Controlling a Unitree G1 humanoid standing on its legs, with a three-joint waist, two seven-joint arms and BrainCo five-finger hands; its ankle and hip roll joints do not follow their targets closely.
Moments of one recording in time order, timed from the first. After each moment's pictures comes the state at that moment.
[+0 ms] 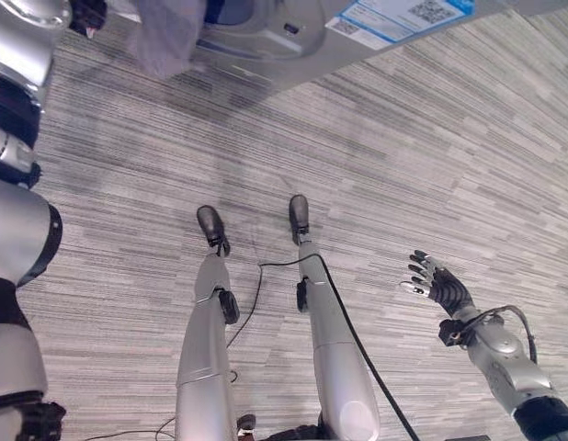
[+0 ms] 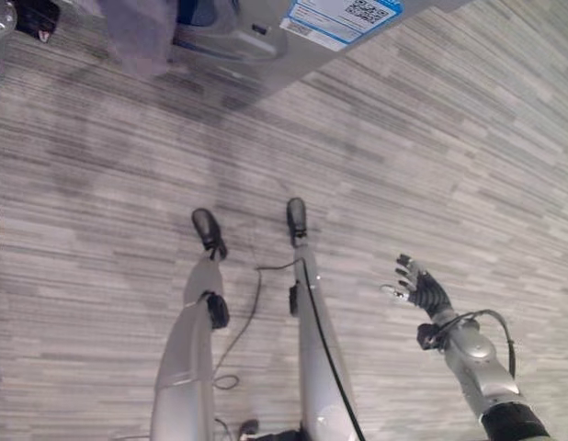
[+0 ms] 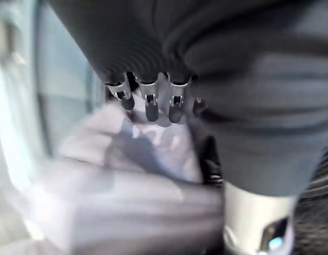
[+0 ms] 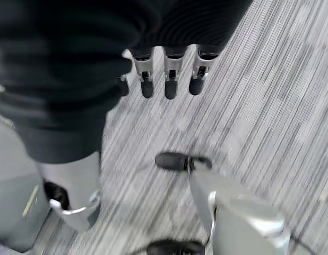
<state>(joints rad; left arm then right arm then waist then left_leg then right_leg) -1.79 0.75 -0.87 1.11 -0.60 -0.11 0.07 -0.06 -0.72 0.24 0.31 0.62 -0.14 0.11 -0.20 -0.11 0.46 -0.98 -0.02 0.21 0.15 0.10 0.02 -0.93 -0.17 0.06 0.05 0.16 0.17</state>
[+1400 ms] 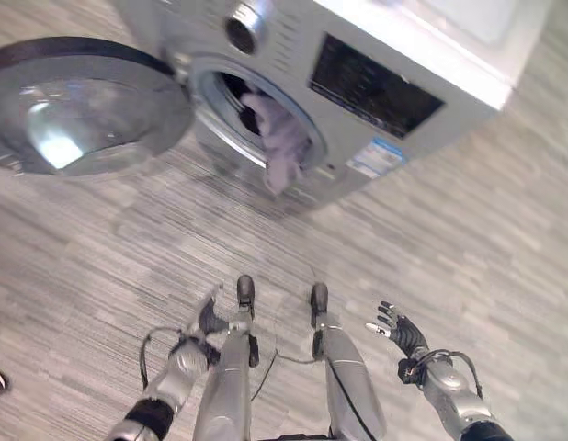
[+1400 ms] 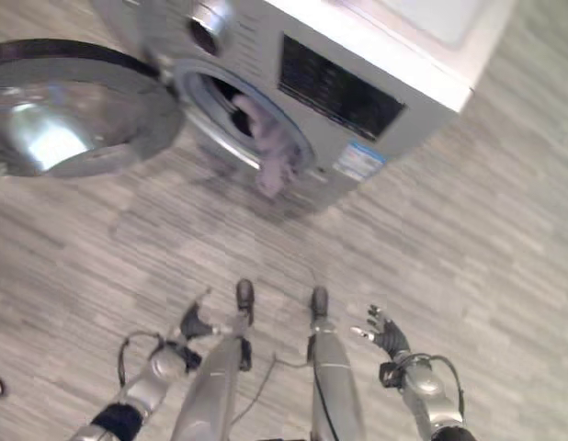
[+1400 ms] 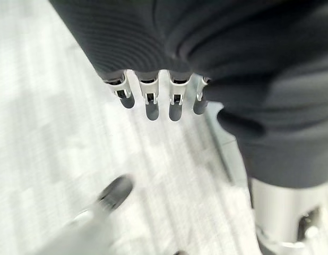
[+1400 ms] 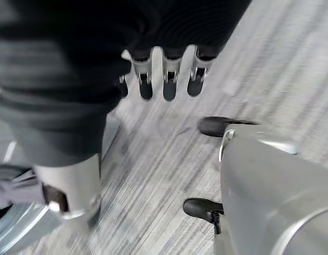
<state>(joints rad) -0.07 0.39 -0.40 0.64 0.20 -0.06 0.23 -0.03 -0.39 0.26 0.69 0.49 -0.11 0.08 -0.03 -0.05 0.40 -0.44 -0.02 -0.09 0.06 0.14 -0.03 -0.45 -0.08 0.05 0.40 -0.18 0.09</state>
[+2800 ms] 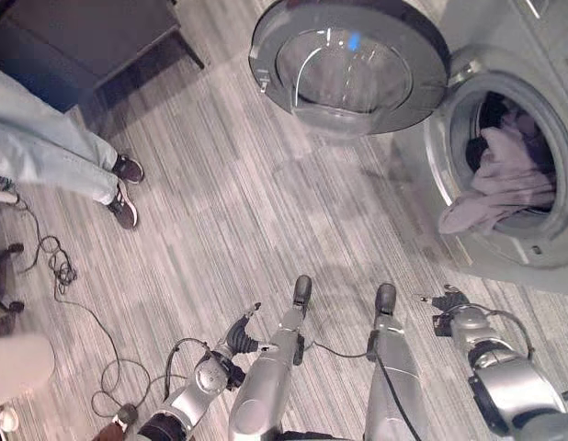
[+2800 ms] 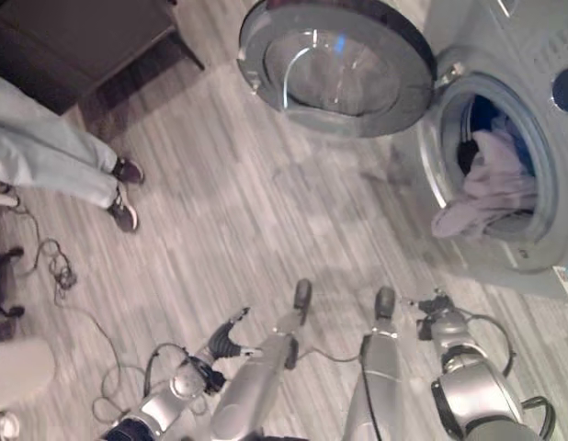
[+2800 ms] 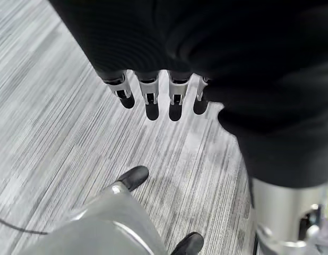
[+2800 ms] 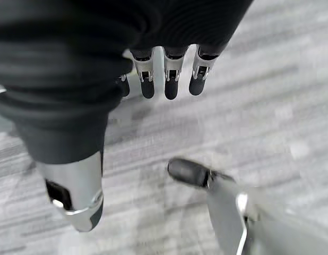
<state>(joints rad) -0.08 0.34 -0.55 0.52 0.04 -0.13 0.15 -0.64 -0.53 0.21 1.40 0.34 -0.03 -0.11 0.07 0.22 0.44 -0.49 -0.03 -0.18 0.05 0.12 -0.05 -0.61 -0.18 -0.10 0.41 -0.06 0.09</state>
